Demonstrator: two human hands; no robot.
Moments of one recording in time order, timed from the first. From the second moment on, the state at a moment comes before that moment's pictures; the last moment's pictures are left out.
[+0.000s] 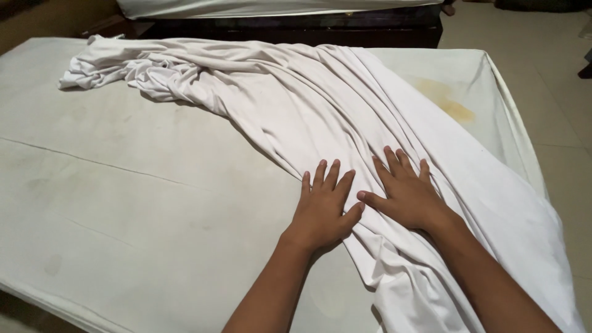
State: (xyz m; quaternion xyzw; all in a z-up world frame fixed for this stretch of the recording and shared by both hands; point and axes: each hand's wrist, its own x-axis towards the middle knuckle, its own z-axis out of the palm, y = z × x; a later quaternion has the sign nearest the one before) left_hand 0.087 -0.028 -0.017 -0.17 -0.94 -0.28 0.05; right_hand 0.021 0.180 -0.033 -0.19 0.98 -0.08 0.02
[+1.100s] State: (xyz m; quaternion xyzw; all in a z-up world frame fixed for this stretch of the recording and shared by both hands) left_hand 0.110 -0.015 -0.022 -0.18 -0.94 -0.28 0.06; right_hand 0.038 0.207 -0.062 -0.23 0.94 -0.21 -0.13
